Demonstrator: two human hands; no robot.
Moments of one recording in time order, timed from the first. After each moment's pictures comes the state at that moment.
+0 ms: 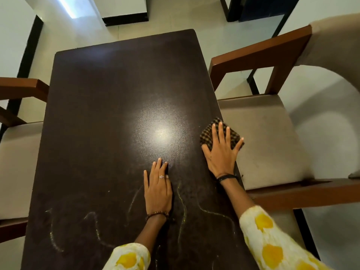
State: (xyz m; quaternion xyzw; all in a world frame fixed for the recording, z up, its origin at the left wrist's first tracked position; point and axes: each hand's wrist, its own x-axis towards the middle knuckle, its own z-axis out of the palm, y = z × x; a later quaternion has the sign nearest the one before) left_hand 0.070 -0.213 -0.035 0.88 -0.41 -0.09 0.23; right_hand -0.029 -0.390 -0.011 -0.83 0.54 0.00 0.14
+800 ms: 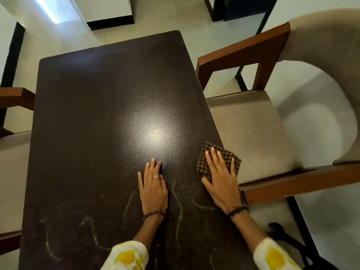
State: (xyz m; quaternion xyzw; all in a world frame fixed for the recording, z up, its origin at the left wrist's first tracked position) left_hand 0.069 -0.214 -0.034 0.88 -0.42 -0.09 0.22; right_hand -0.095 -0.324 -0.015 -0.87 0.47 0.01 0.14
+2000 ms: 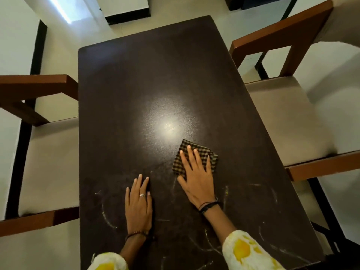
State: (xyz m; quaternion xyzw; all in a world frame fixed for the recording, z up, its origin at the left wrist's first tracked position) left_hand 0.173 -0.041 -0.030 0.88 -0.42 -0.13 0.19; right_hand 0.054 -0.194 0.001 -0.88 0.44 0.09 0.17
